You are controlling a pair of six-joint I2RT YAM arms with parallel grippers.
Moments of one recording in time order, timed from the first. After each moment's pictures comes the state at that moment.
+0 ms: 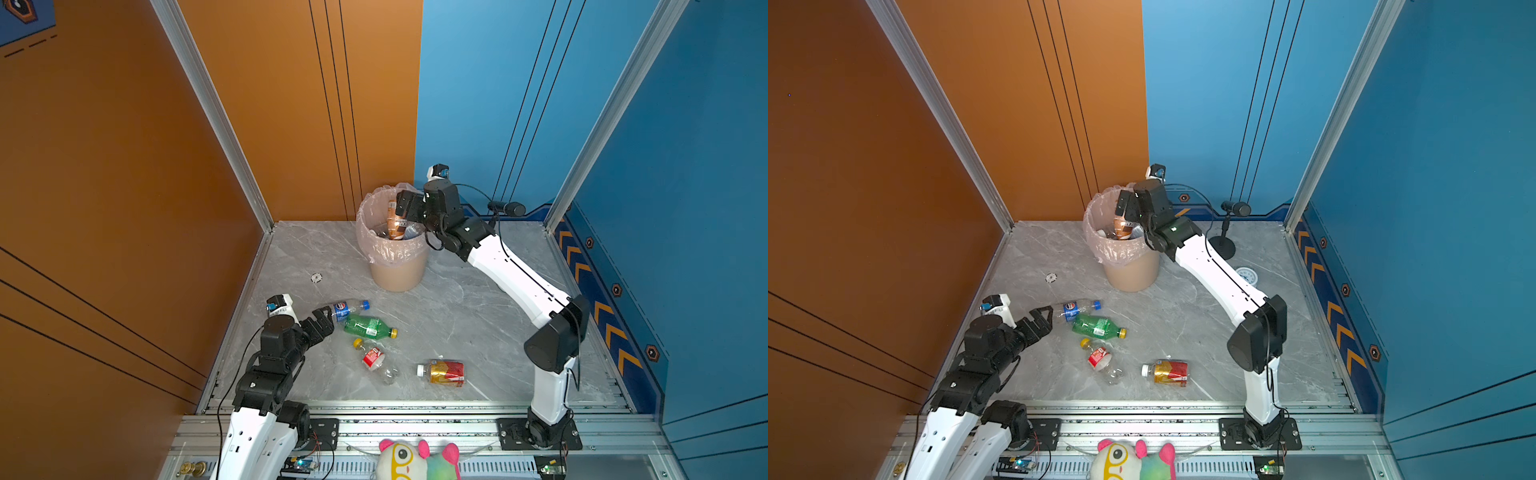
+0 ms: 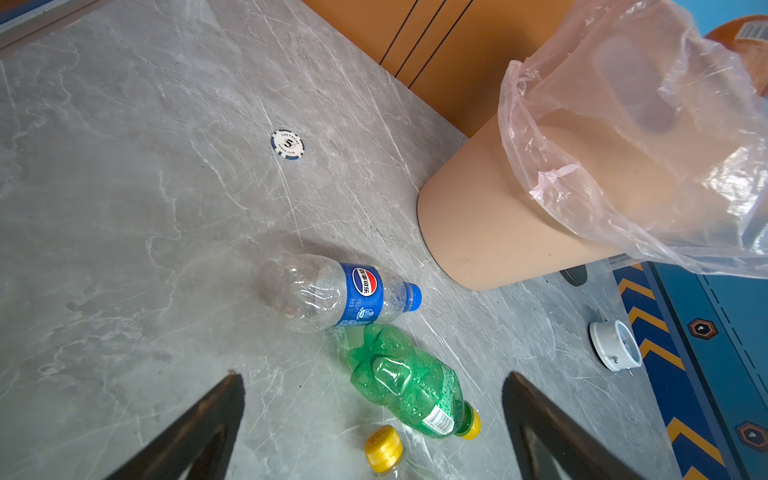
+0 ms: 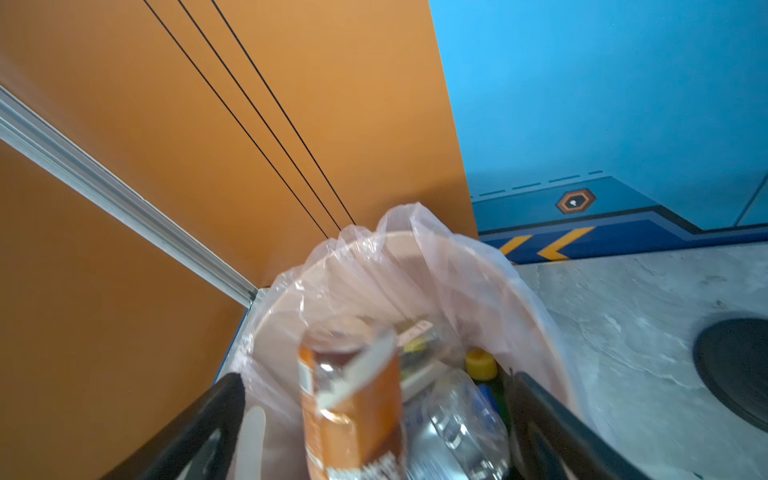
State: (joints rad) left arm -0.12 0.49 0.50 -0.53 0.01 -0.66; right arm 0.64 1.86 1.95 -0.41 0.30 0.54
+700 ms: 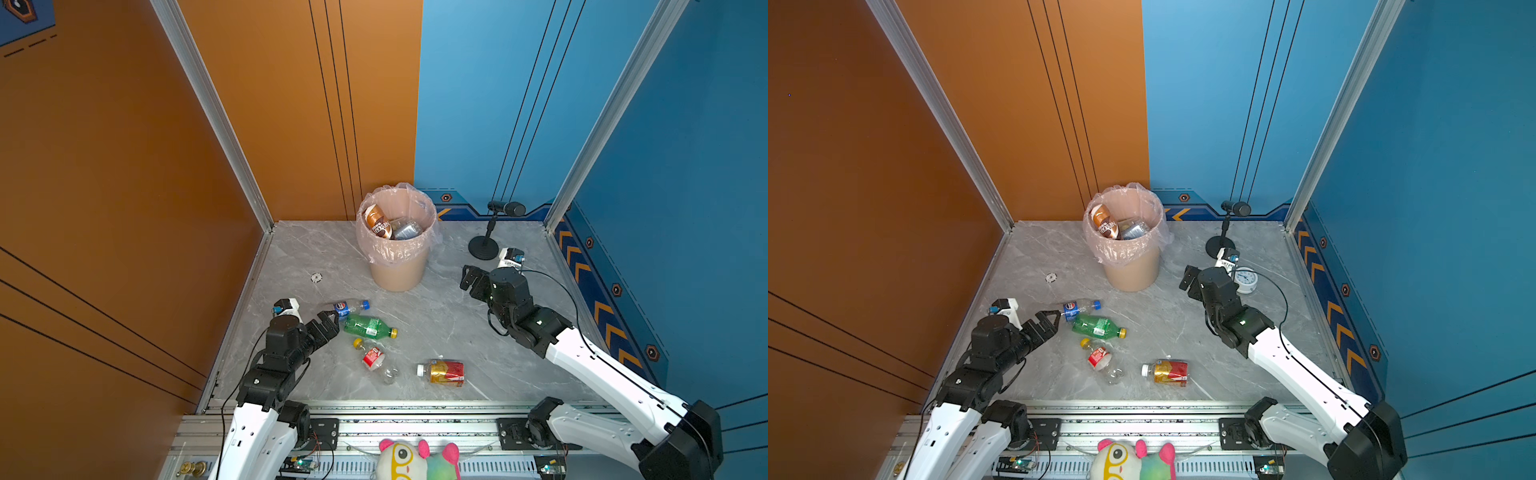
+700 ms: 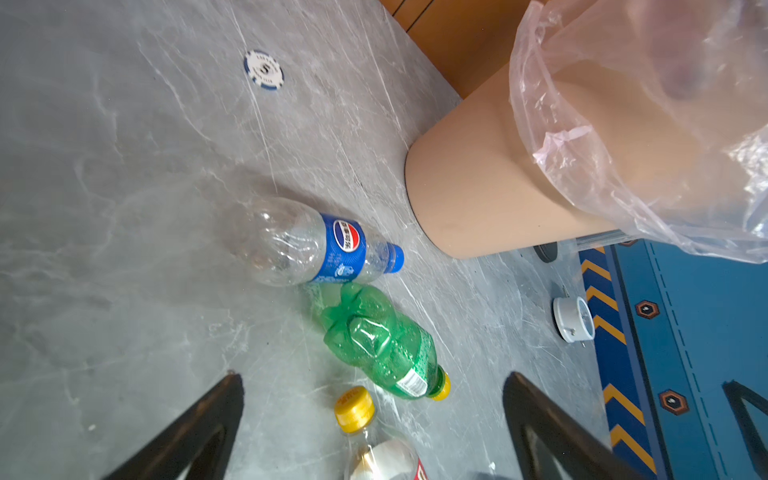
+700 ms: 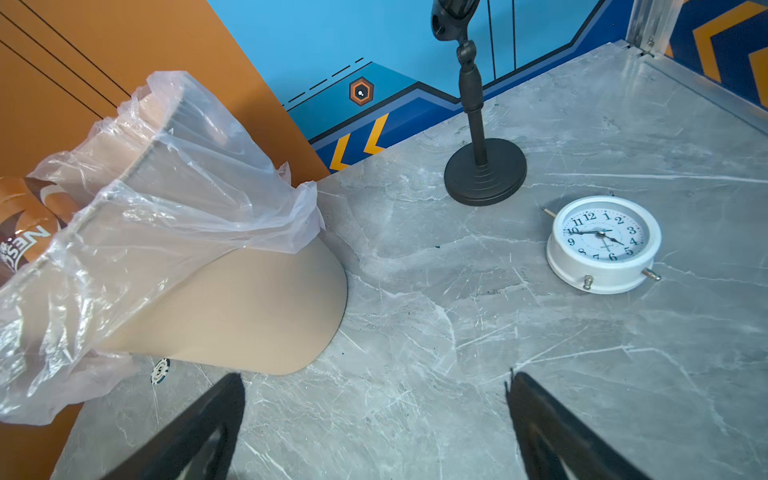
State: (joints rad) left arm -0.19 0.50 0.46 -0.55 0.10 -0.80; right arm 0.58 1.08 0.86 -0.27 0.43 0.71
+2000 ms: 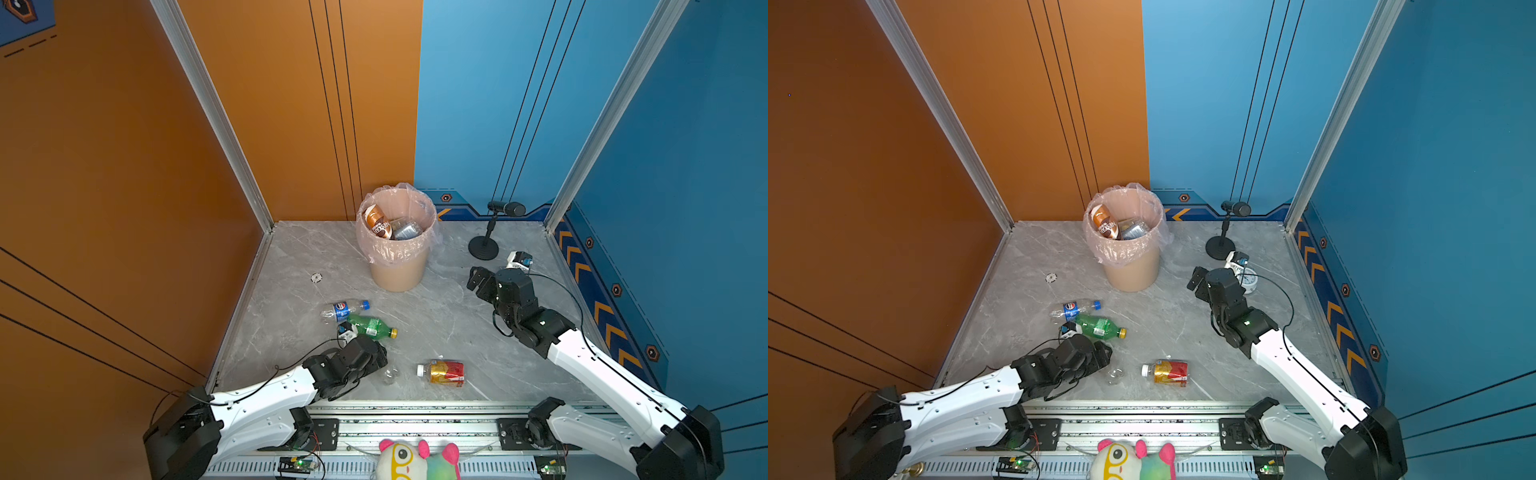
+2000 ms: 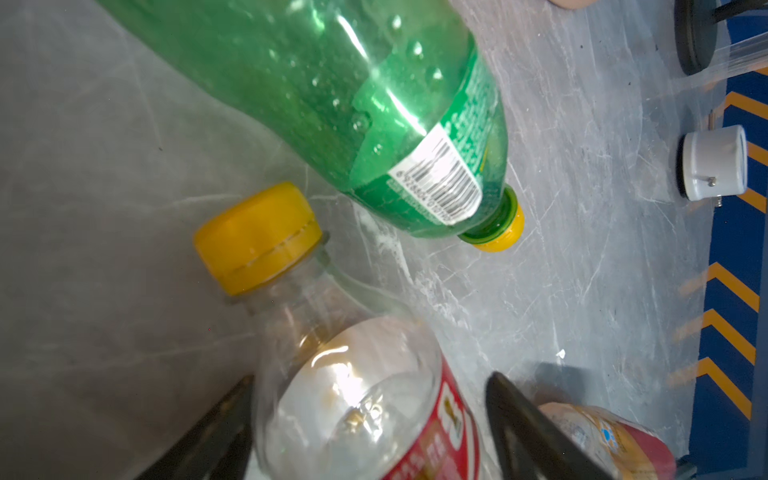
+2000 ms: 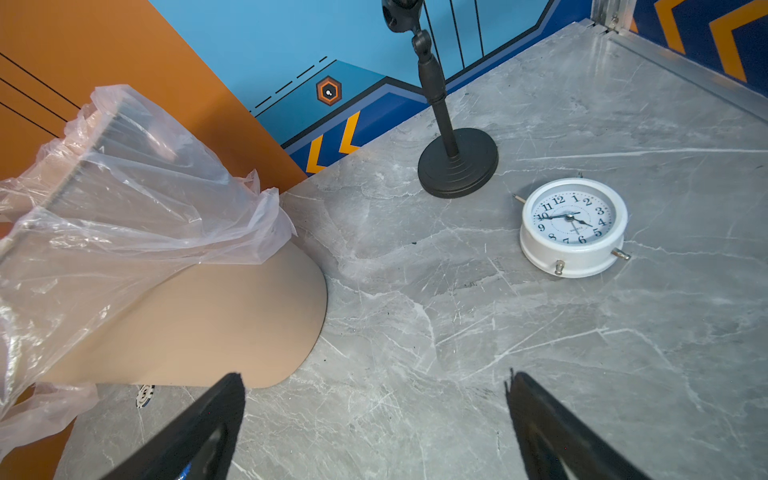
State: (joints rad) left arm -0.89 1.04 0.37 -0.23 -0.19 -1.24; right arm 0.50 1.06 0.82 -0.27 0.40 0.75
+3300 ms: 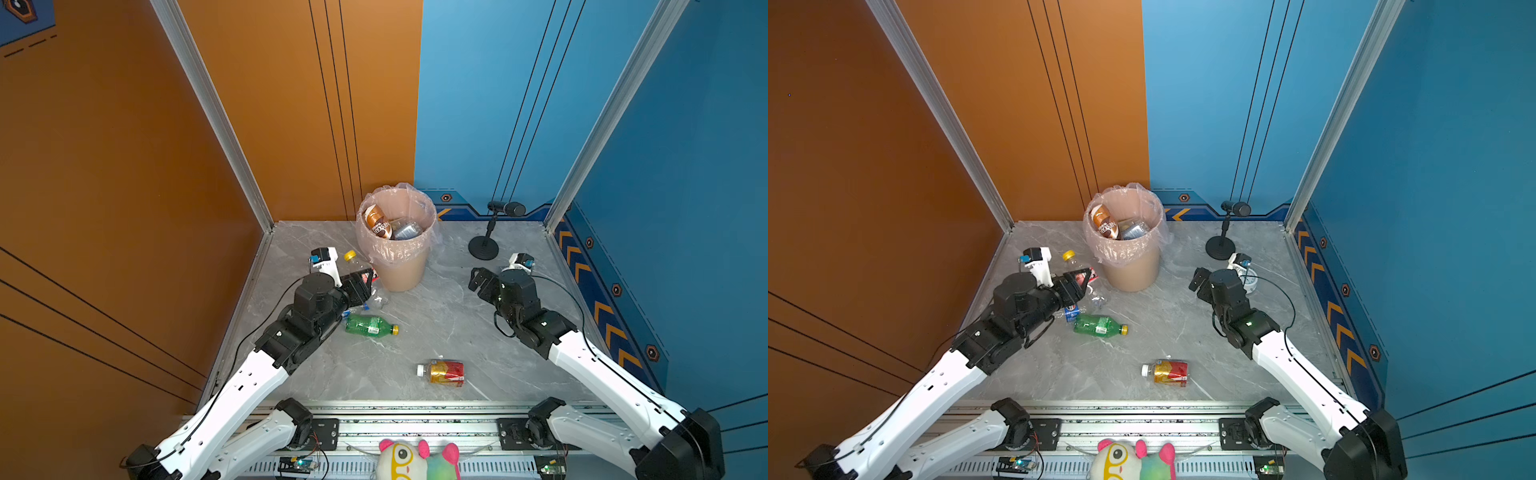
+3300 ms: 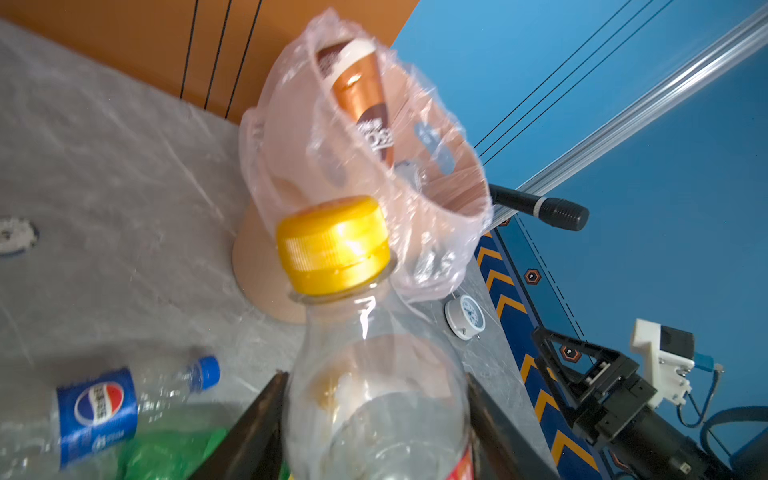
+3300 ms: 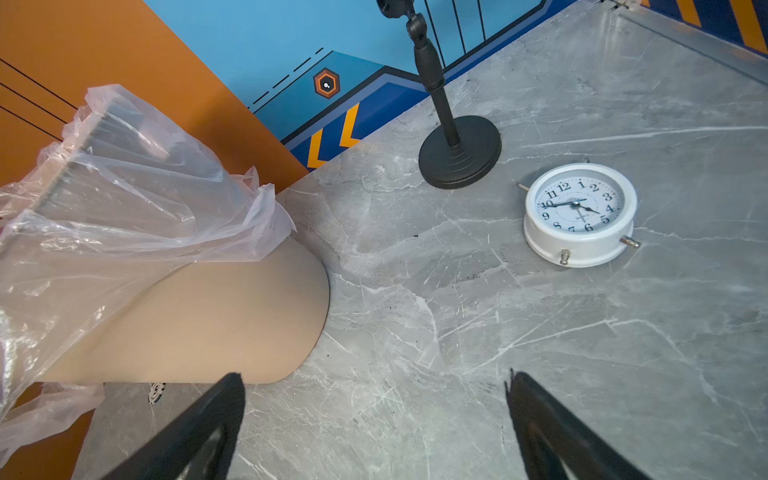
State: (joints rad) left arm -0.56 0.93 0.93 -0.27 -0.12 -0.69; right arm 0.48 1.04 0.78 -0.25 0.35 0.77
